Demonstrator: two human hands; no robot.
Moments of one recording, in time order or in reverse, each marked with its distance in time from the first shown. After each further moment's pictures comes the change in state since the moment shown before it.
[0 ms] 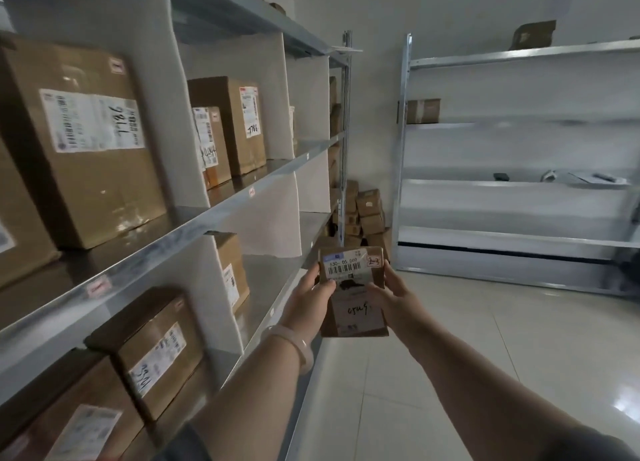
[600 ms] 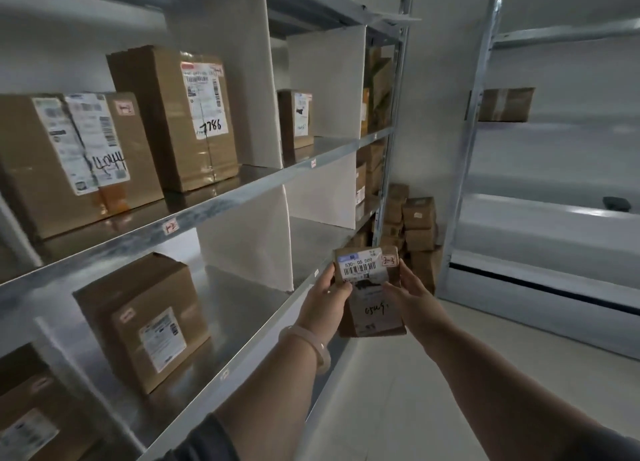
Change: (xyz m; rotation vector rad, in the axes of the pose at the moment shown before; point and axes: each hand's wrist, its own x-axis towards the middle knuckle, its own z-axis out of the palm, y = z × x) left_hand 0.294 0.004 0.113 -0.038 0.198 -0.068; right_hand 0.329 0.003 -0.116 -0.103 -0.164 -0.001
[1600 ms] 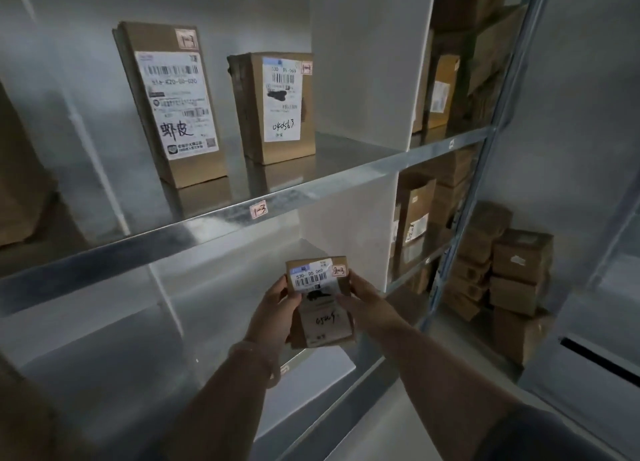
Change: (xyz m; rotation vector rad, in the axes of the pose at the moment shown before) left_hand 0.418 -0.048 0.025 -0.078 0.495 -0.188; right_hand 0.497 0.013 0.009 -0.034 -0.639 -0.071
